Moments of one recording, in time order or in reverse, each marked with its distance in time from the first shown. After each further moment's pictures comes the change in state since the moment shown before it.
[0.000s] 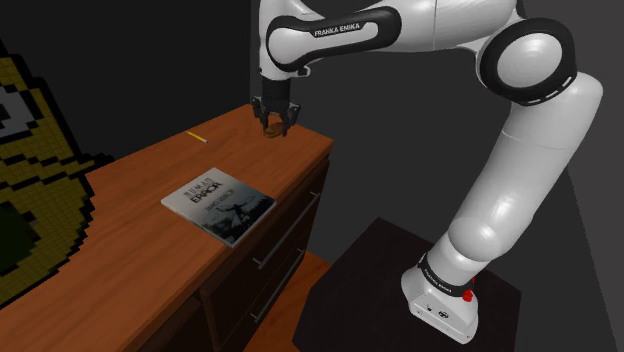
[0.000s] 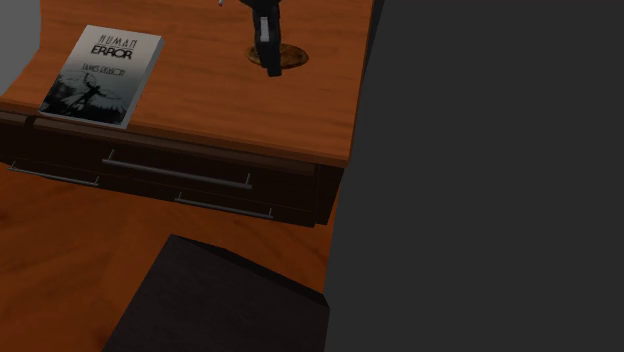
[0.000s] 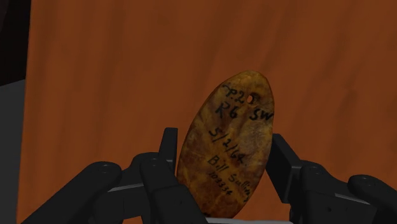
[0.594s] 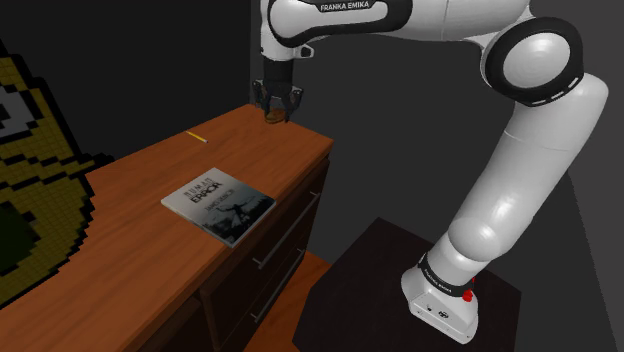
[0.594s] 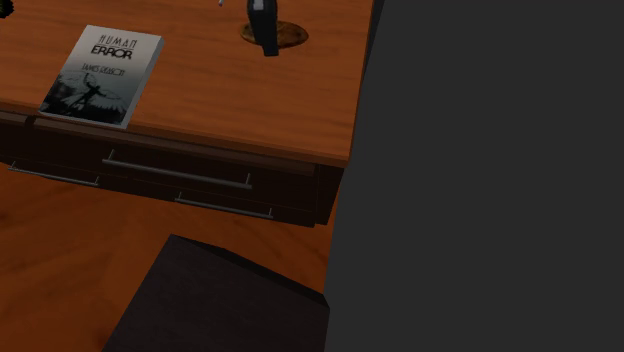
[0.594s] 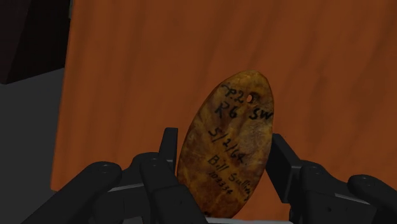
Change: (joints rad) arm -0.001 -0.023 0.003 0.093 0.012 -0.113 -0.012
